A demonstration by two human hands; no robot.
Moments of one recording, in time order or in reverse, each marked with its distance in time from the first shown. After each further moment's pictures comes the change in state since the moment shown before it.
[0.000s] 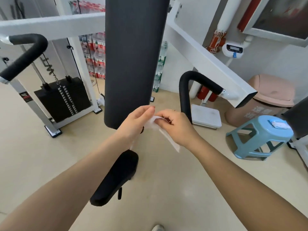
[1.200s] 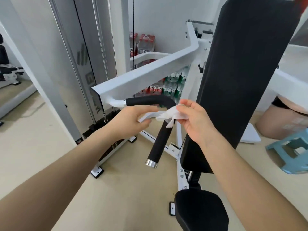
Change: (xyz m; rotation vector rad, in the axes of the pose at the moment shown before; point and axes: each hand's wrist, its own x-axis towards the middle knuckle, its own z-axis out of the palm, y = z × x) left_hand 0.122 0.077 -0.553 0.900 -0.140 0.448; right_hand 0.376 -0.254 0.266 1.026 0.448 0.474
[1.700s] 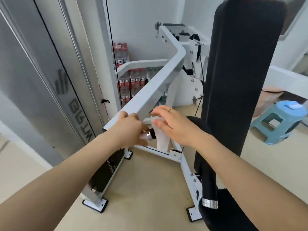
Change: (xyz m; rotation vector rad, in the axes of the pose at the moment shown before) left_hand 0.091 -0.125 -0.064 0.714 -0.362 0.230; right_hand 0.066 0.015 0.127 -1.416 -0.247 -0.484
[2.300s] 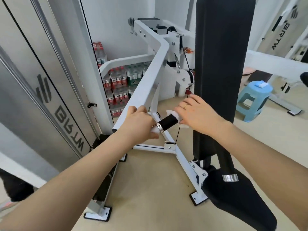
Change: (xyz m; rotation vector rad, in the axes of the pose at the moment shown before) left_hand 0.003 -0.018 0.012 -0.007 0.119 0.209; right_hand -0.012 0.008 0.010 -0.840 0.067 0.086
